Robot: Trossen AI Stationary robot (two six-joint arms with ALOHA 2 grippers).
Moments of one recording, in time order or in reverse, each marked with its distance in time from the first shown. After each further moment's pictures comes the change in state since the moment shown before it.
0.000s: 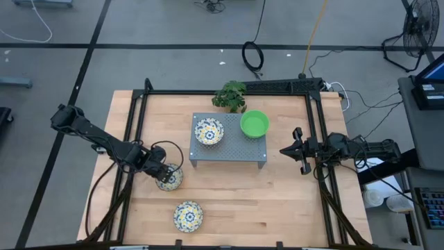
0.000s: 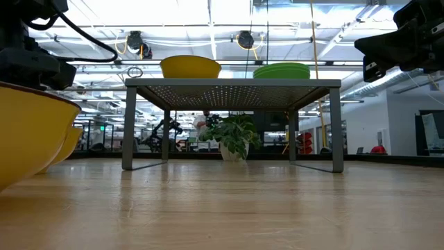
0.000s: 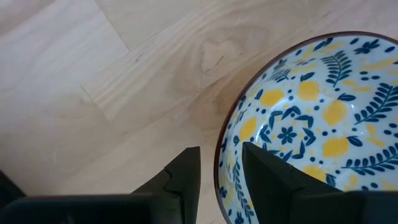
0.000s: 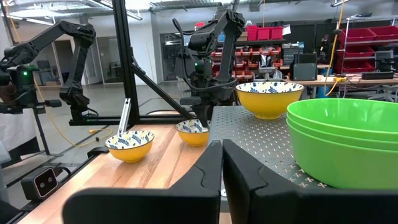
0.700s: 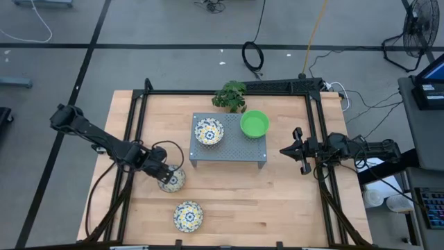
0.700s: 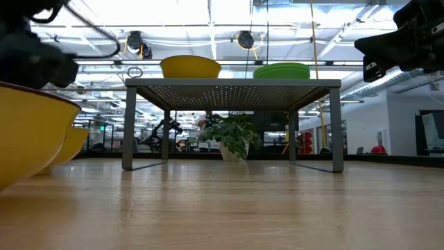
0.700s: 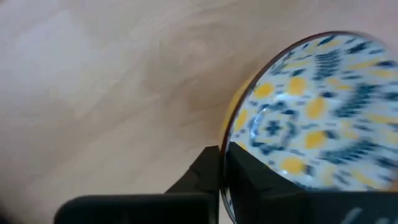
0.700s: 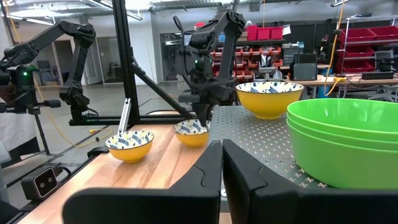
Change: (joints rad) left arm 0.000 -0.002 0.004 0.017 0.035 -0.009; right arm 0.000 0.000 0.000 0.000 0.000 0.000
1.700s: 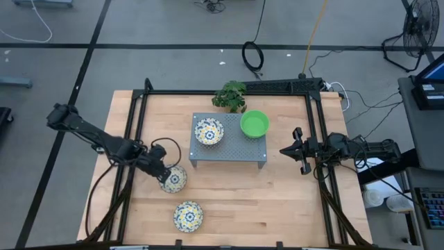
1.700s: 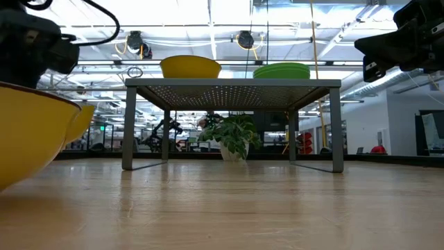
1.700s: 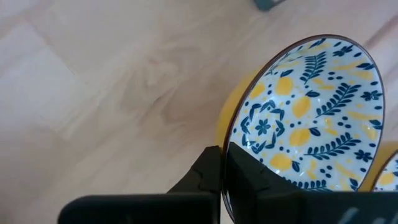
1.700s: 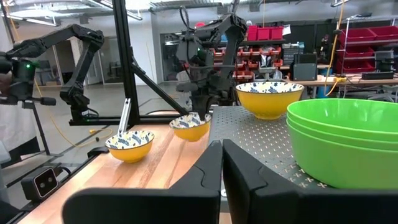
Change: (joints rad) left arm 0.000 -0.148 -0.007 0.075 -0.049 0.096; right arm 0.000 0.000 0.000 0.000 0.000 0.000
